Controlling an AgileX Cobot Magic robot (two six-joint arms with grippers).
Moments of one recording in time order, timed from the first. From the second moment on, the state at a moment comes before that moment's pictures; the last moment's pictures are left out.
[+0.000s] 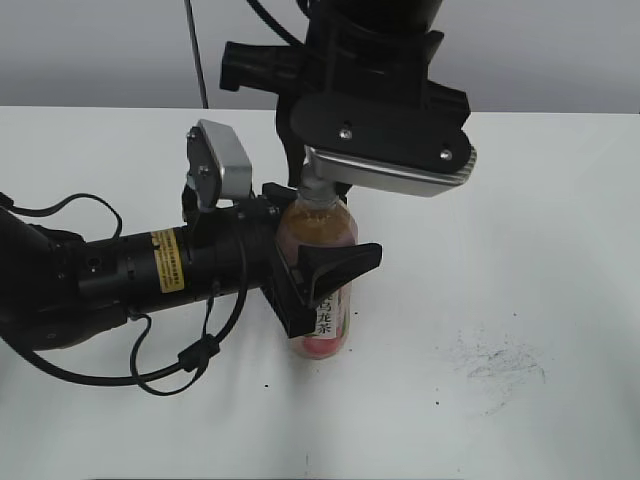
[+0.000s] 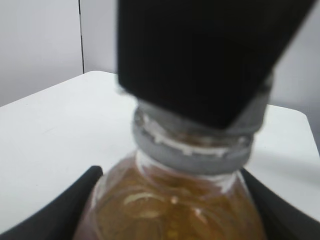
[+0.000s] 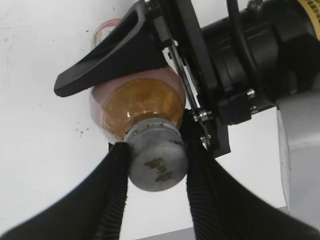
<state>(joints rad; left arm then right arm) -0.53 1.97 -0.70 0.78 -1.18 -0.33 0.78 1.84 -1.70 0.10 1.22 -2.48</state>
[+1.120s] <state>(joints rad) -0.53 1.97 -0.70 0.77 -1.18 -0.34 0.78 1.85 -1.70 0.05 1.22 -0.07</state>
